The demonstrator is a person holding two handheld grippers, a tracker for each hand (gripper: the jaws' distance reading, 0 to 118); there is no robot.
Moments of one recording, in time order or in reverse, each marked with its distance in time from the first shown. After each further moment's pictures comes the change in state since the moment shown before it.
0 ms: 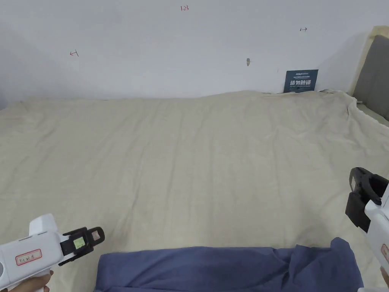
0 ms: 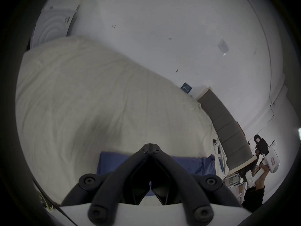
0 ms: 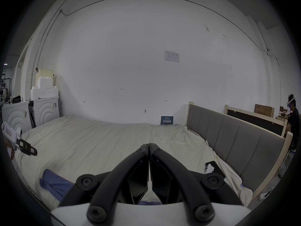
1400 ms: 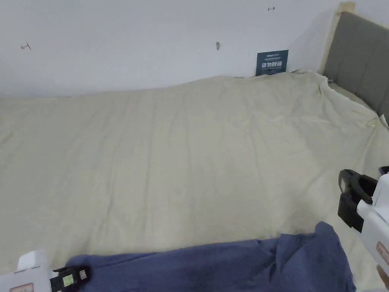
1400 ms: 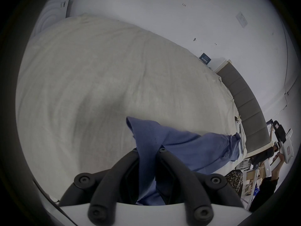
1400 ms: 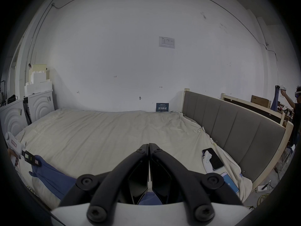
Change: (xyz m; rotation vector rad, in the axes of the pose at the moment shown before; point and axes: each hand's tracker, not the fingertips) left arm -0.029 -0.008 -0.054 -0.216 0.142 -0.073; right arm 0.023 -0.023 -0.021 -0.113 -0.043 -0.024
